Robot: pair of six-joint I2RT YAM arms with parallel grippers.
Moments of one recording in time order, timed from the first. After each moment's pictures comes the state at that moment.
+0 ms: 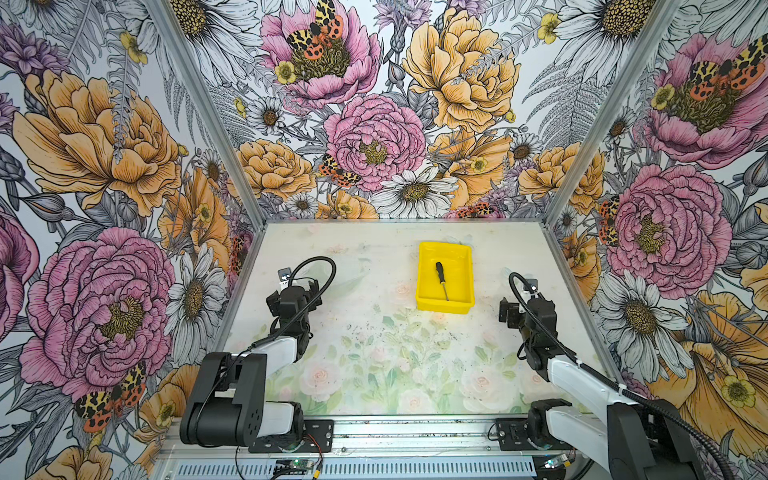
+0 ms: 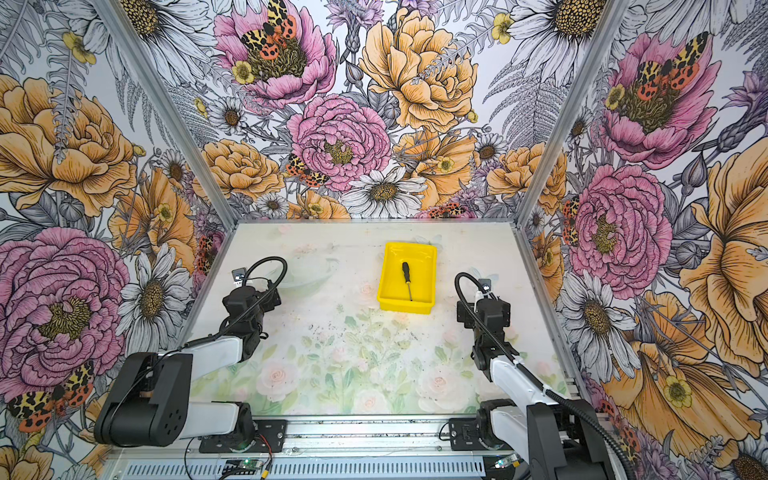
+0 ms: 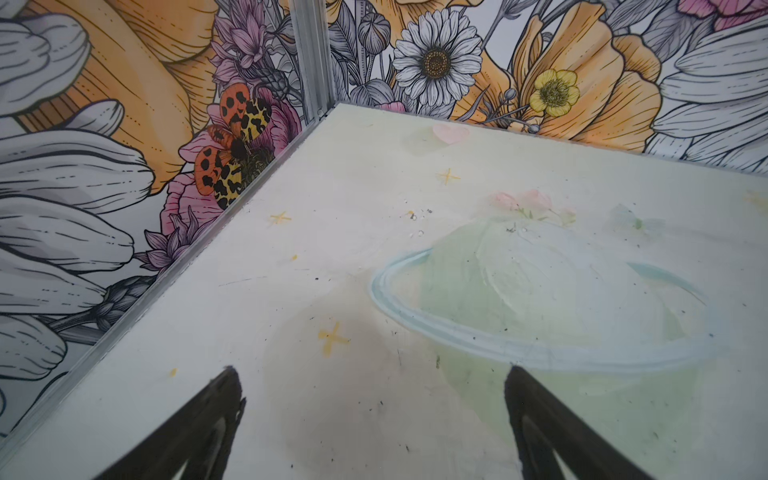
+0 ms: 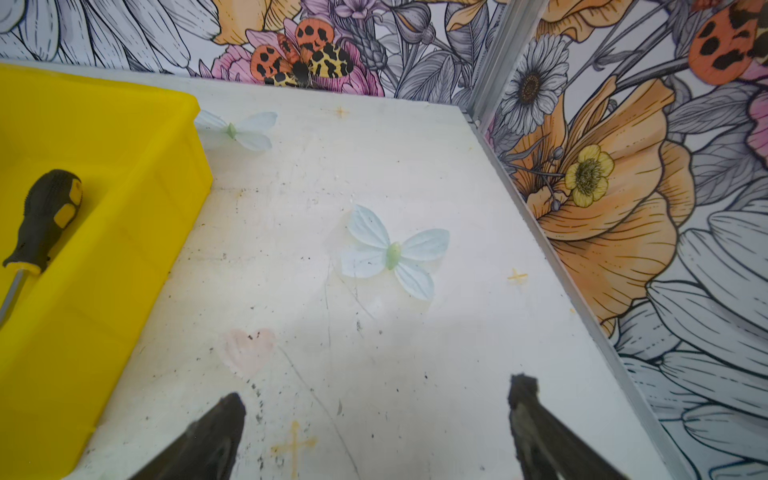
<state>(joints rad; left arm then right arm) -0.05 1.38 0.41 0.59 -0.39 -0.15 0.06 1.10 0.29 0.34 0.23 -0.04</state>
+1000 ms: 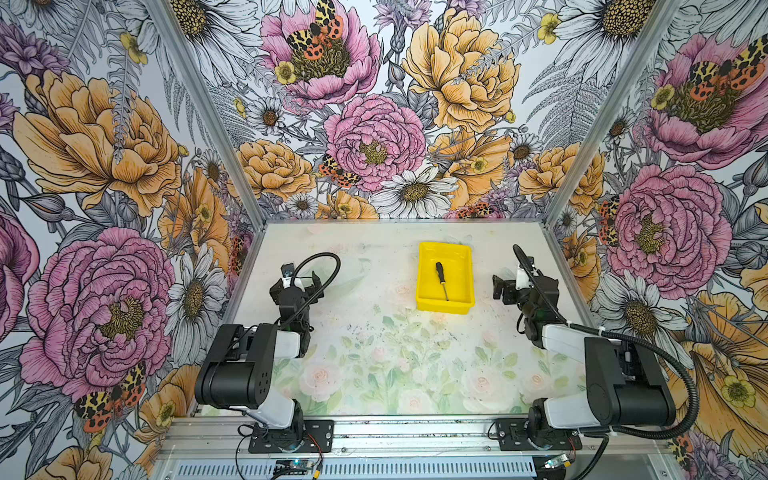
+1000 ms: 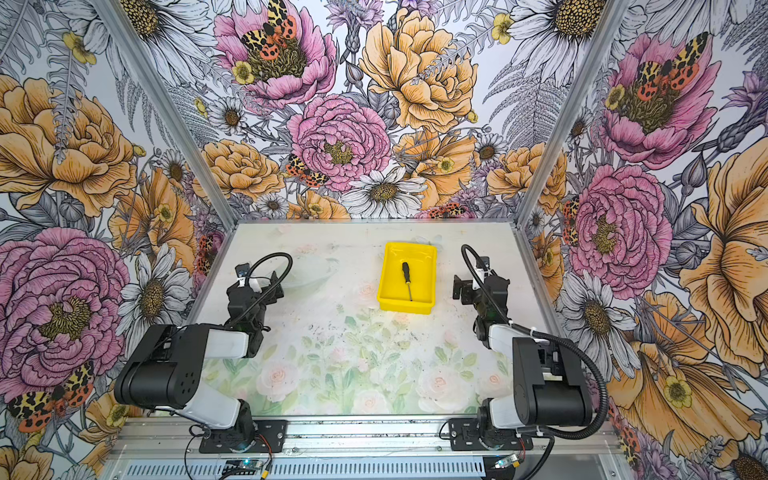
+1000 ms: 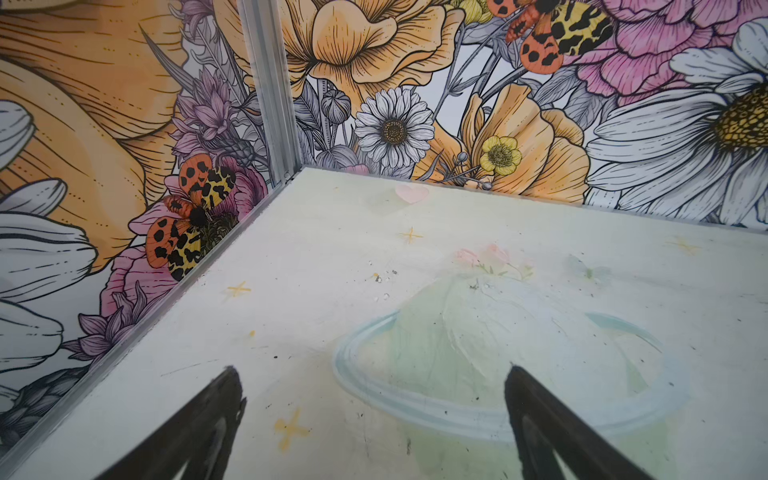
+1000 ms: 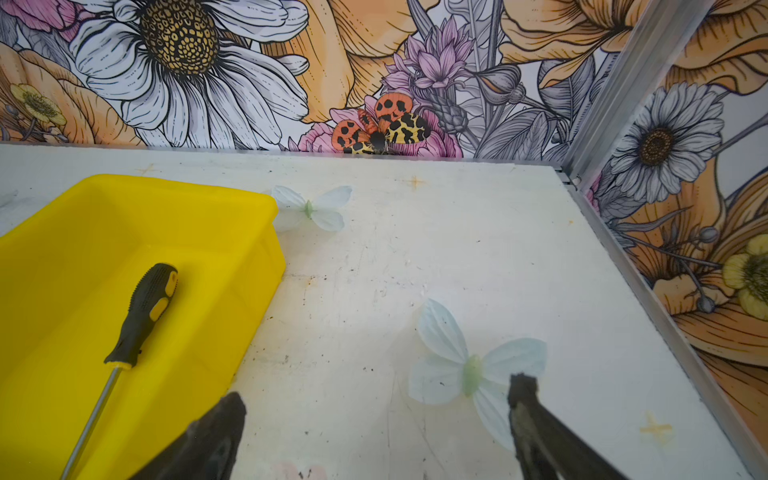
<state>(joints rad) -0.03 1.55 0.38 0.97 -0.28 -0.08 -0.06 1.44 0.44 0.64 -0.13 -0.05</state>
